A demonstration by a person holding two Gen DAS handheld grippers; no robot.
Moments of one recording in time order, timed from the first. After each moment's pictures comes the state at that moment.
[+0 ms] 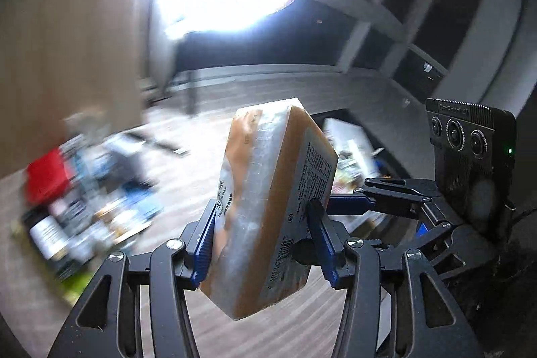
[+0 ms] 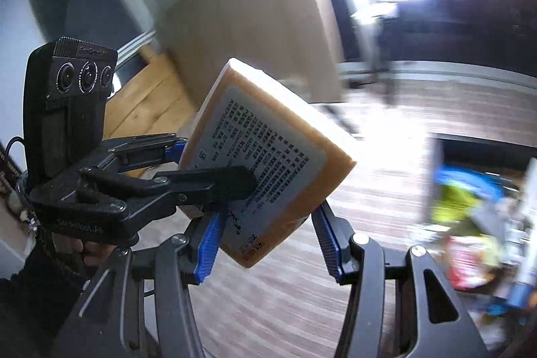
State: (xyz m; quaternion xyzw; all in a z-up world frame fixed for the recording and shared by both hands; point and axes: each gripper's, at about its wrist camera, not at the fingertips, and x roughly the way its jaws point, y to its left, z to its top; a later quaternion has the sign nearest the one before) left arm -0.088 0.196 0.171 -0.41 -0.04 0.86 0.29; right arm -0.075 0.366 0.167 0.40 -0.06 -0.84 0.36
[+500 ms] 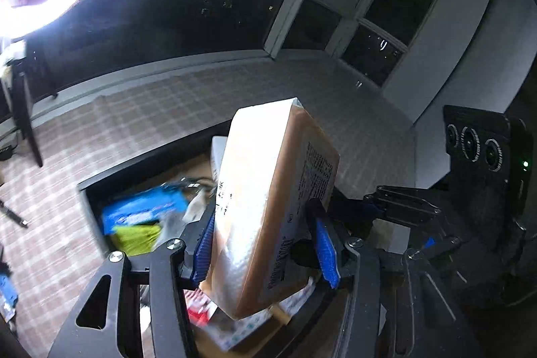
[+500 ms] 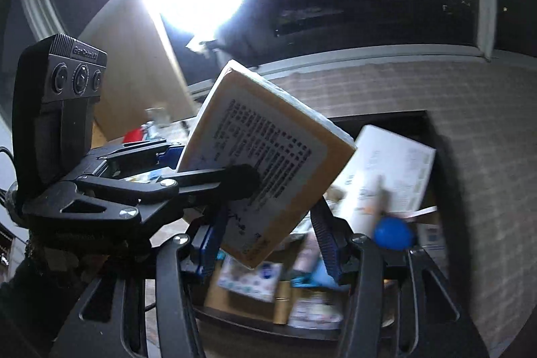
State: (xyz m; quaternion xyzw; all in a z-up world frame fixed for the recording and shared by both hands) left arm -0.151 0.431 0.152 -0.42 -0.02 0.83 0.36; right arm -0.113 0.586 0.161 0.41 -0.07 -0.88 0.20
